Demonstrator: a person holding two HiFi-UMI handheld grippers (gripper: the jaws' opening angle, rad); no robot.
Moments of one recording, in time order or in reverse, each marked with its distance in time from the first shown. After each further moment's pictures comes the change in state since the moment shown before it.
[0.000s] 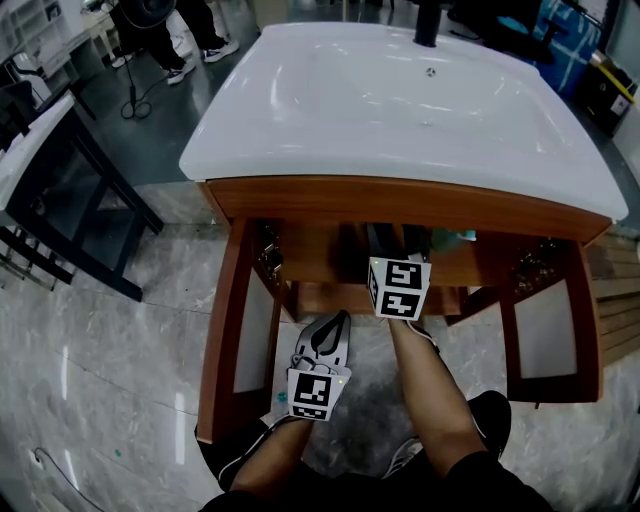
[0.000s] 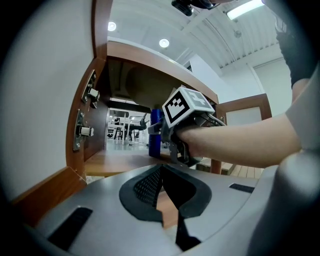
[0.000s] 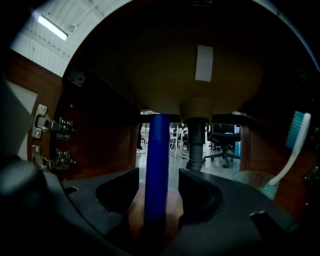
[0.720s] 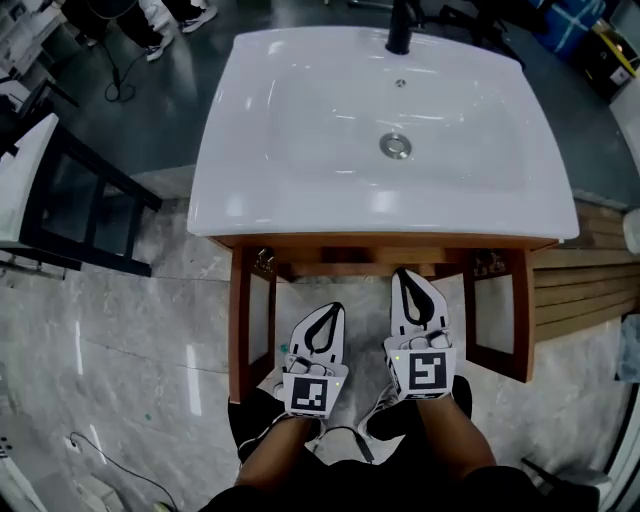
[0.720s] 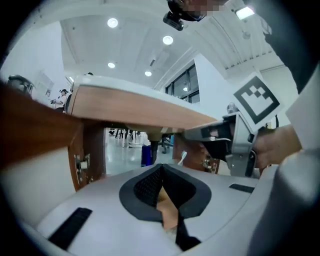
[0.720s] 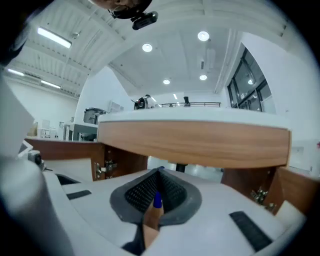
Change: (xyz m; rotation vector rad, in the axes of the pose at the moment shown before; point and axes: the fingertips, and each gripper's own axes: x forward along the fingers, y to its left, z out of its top) left arm -0.039 -0.039 0.144 -0.066 0.032 0.029; right arm -0.174 -0.016 0.113 -0.036 0.074 0.111
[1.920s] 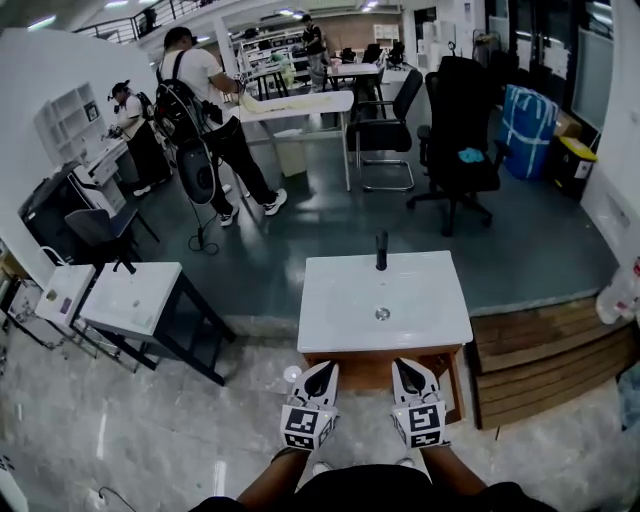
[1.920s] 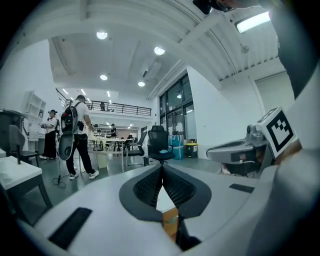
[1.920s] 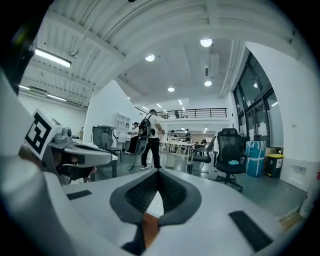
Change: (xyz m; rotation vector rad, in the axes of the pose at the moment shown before) left arm -0.140 -0.031 0.408 0.104 -0.038 -0.042; right arm -0.166 -0.005 0.348 0.008 -0.031 0.070
